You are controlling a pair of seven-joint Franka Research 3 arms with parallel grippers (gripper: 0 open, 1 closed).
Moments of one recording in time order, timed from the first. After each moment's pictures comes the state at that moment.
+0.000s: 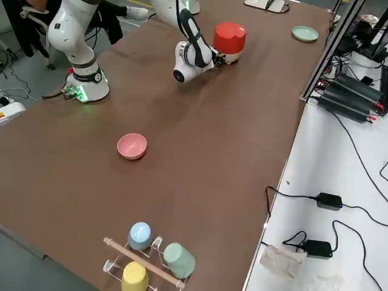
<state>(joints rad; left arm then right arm) 0.30 0.19 -0.38 -1.43 0.08 1.66 -0.14 0.50 0.63 0.09 -2.13 2.28 1.97 -2.75</state>
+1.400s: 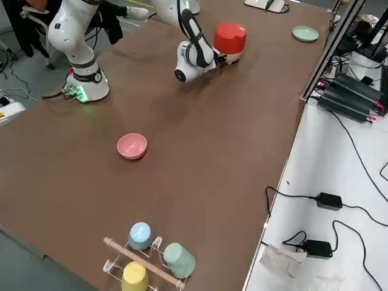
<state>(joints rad) 0.07 0.10 -0.17 -1.48 0.01 1.62 -0.06 0.50 0.65 0.09 -2.10 2.29 2.00 -2.76</state>
